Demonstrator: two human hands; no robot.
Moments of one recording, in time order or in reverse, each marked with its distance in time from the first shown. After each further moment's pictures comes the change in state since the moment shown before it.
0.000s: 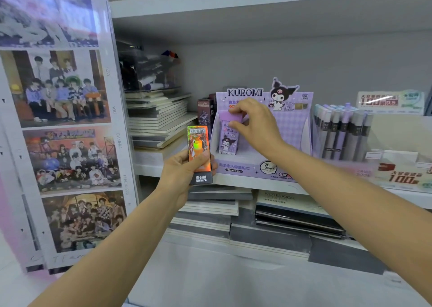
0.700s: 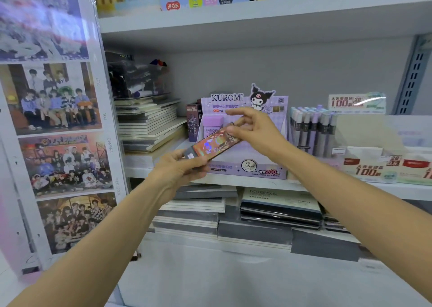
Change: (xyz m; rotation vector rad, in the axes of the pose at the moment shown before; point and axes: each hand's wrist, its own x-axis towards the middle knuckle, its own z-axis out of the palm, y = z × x) left_hand -0.017 0.019 0.020 0.157 -0.067 -0.082; right_hand -0.034 -0.007 -0.054 0.517 -0.207 0.216
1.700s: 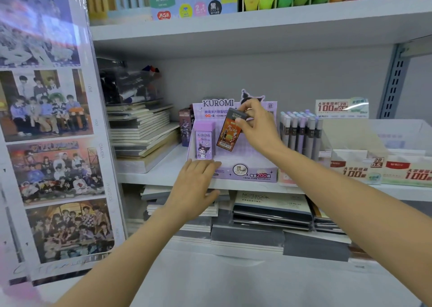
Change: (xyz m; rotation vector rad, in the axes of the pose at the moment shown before) left_hand 0.007 -0.044 0.021 1.618 -0.071 0.735; right_hand 0.011 0.003 -0.012 -0.210 0.292 -0.010
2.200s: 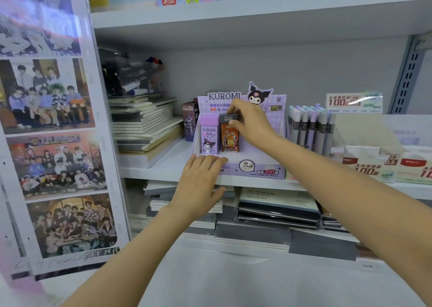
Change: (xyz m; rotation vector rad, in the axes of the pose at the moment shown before) left_hand -0.001 0.000 0.008 0.040 0.053 0.003; right_hand 0.021 0.009 0.026 -0.365 -0.152 -0.115
